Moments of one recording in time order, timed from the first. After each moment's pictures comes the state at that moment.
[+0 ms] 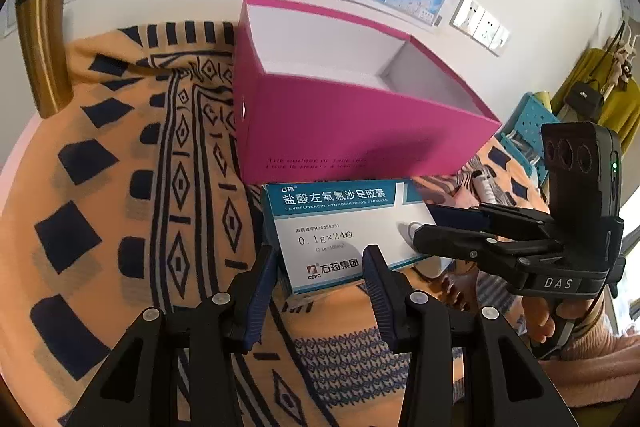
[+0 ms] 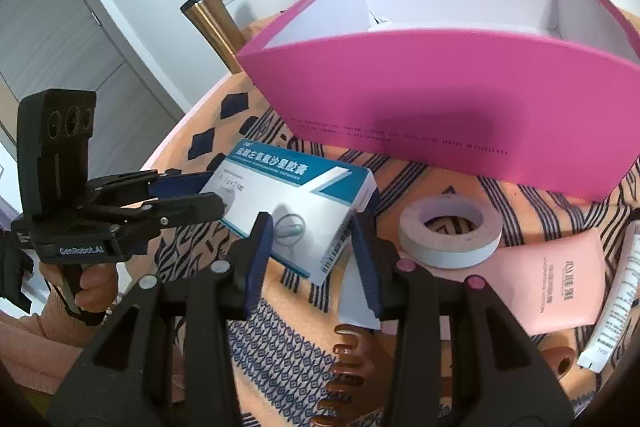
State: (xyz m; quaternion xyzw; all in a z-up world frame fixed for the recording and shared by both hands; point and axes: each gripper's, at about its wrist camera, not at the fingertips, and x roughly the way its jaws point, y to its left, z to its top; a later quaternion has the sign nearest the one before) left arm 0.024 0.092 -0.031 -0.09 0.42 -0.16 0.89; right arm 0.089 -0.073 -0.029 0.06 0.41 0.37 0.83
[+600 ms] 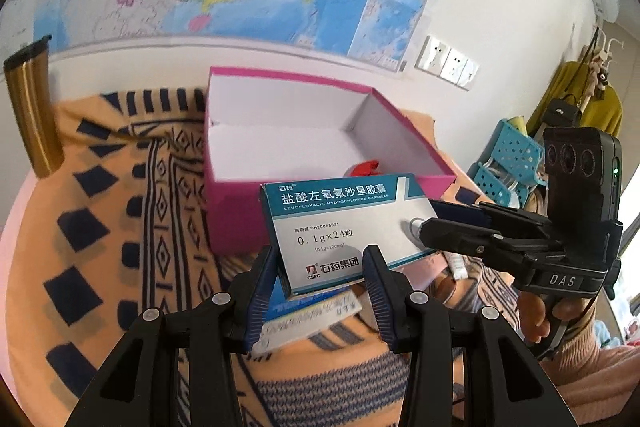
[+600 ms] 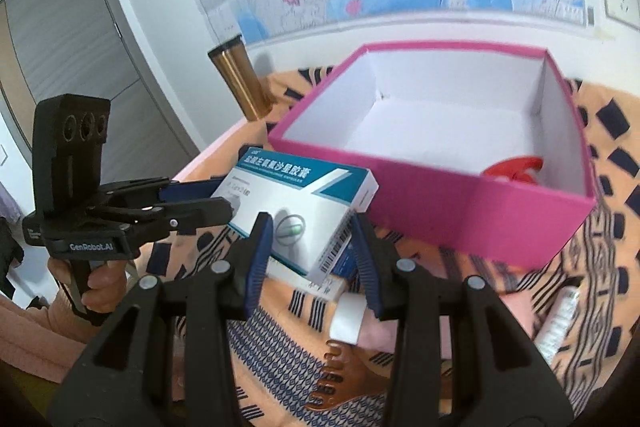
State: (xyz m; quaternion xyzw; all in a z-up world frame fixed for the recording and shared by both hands) left arm 0.027 0.074 0.026 -0.08 0.35 -0.18 0.91; right arm 0.074 -0.105 0.035 0.04 0.33 0.37 0.87
